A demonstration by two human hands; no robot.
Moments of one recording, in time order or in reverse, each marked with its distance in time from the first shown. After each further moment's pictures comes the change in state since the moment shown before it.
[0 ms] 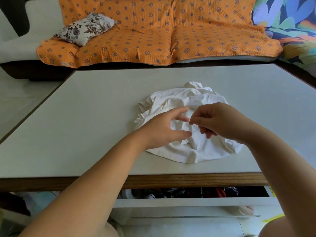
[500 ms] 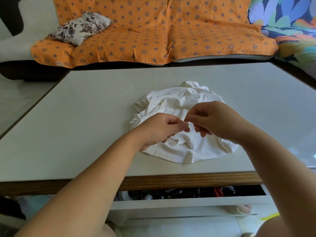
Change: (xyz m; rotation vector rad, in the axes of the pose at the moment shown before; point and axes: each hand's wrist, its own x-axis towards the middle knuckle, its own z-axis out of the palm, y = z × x) left_hand 0.010 0.002 0.005 -0.226 -0.022 -0.110; right_hand -0.001 -0.001 0.002 0.057 0.042 -0.016
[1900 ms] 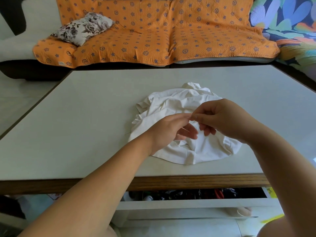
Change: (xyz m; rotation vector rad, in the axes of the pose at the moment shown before) left_hand -0.001 0.001 0.014 -0.238 -0.026 0.082; right_hand -0.003 -0.003 -0.011 -0.002 0.023 -0.021
